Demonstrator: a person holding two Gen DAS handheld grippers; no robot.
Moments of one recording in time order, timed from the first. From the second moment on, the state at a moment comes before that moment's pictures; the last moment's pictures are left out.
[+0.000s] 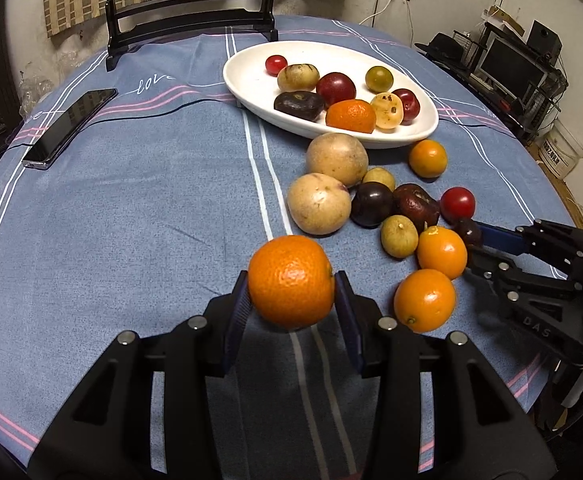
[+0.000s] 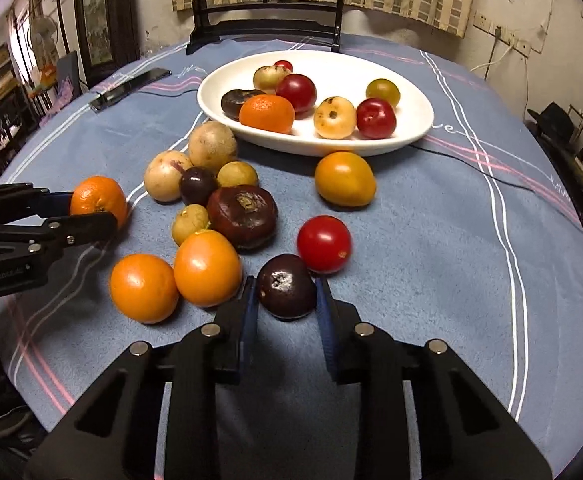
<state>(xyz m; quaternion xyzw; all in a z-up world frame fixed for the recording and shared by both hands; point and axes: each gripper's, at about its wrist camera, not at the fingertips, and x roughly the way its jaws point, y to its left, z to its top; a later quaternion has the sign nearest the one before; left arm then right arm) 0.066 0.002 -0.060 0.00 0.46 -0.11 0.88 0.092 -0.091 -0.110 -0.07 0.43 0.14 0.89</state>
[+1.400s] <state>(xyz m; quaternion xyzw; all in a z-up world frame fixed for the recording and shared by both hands) 0.229 -0.028 -0.028 0.02 0.44 -0.09 0.89 0.233 -0.094 -0.055 -0.04 0.37 0.15 0.91</state>
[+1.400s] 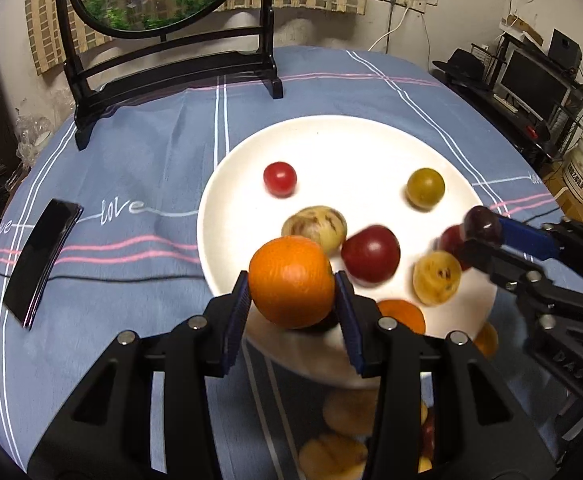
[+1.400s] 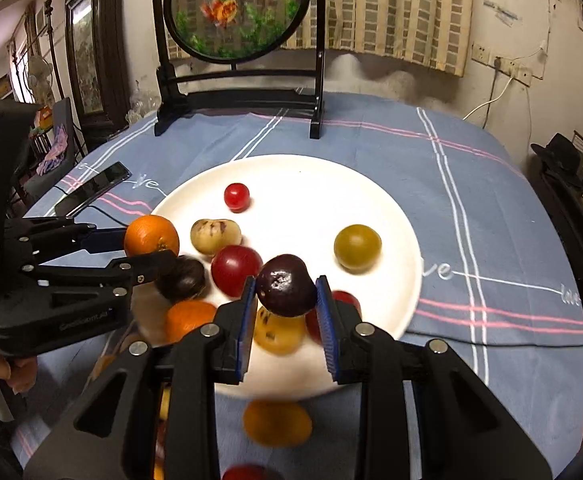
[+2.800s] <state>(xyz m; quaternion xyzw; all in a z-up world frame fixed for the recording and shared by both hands) 0.070 -0.036 -0.019 0.05 0.41 -0.11 0.90 0.103 -0.158 -0.081 0.02 0.40 0.10 0.91</state>
